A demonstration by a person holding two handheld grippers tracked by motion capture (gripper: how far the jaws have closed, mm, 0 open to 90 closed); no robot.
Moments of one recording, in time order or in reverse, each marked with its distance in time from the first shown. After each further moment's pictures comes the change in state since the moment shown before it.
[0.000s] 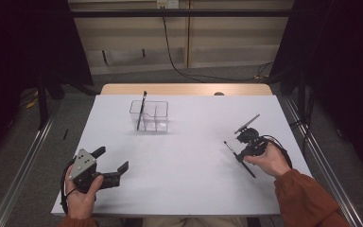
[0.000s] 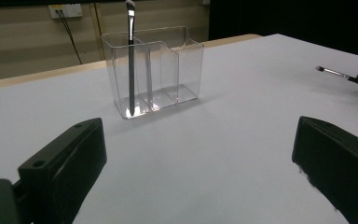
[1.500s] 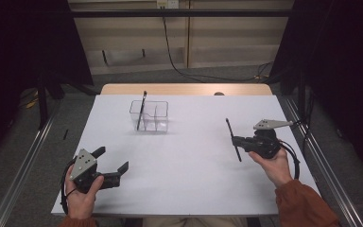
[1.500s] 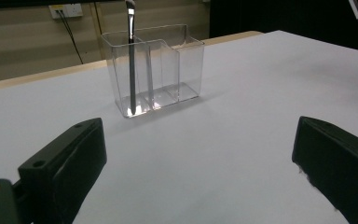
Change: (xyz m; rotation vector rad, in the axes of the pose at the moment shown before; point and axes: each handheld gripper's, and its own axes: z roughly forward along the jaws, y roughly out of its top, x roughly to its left) left arm 0.000 0.000 0.000 0.005 0.006 0.013; right arm -0.003 -0.031 -0.026 -0.687 0.127 -0.060
